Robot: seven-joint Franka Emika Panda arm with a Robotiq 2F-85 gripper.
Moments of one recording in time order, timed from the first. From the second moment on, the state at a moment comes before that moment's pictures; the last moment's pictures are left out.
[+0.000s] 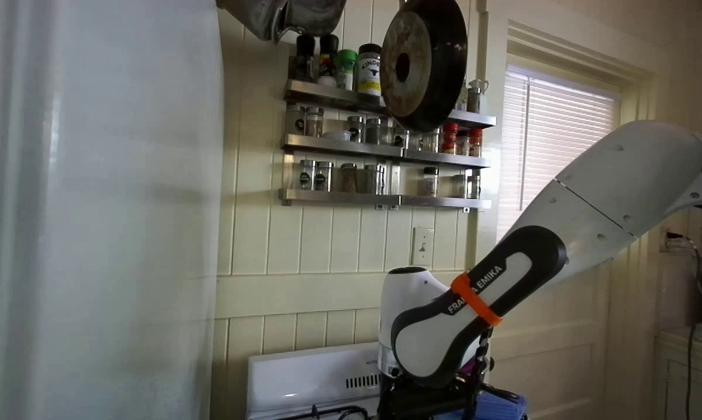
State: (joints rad) arm 0.28 0.25 0.15 -2.18 -0.09 2.44 0.51
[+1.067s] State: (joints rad) arm 0.25 -0.02 0.14 -2.29 -0.17 2.43 0.66
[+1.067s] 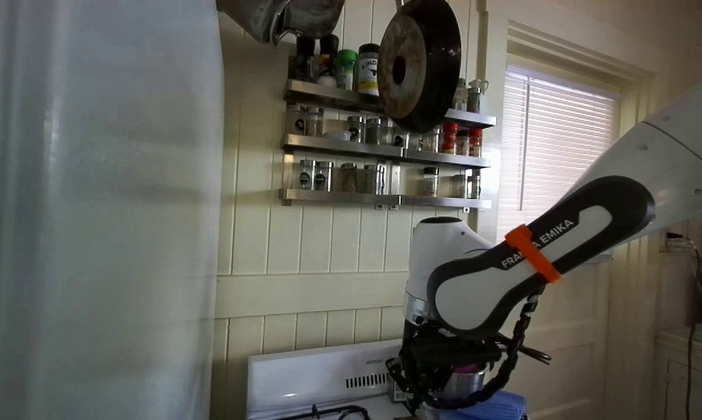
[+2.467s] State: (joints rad) arm 0.18 -0.07 0.21 -2.18 -0.72 2.00 1.92
